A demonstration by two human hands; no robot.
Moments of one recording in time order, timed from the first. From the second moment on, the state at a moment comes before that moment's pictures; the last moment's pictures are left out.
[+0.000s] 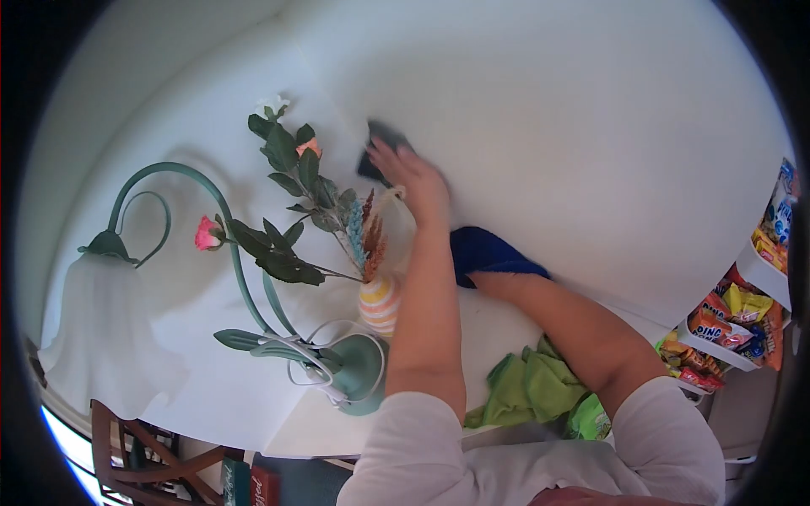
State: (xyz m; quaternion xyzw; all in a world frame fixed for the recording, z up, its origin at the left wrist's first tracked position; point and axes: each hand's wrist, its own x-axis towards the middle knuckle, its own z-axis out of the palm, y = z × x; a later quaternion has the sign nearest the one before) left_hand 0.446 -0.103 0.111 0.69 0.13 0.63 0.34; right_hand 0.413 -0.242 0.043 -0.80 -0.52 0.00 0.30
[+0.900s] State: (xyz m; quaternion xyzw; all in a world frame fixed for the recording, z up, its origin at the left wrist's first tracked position) left_hand 0.440 -0.133 0.147 0.72 0.15 0.59 0.33; right_hand 0.422 -0.233 0.022 -0.79 -0.55 0.01 0.26
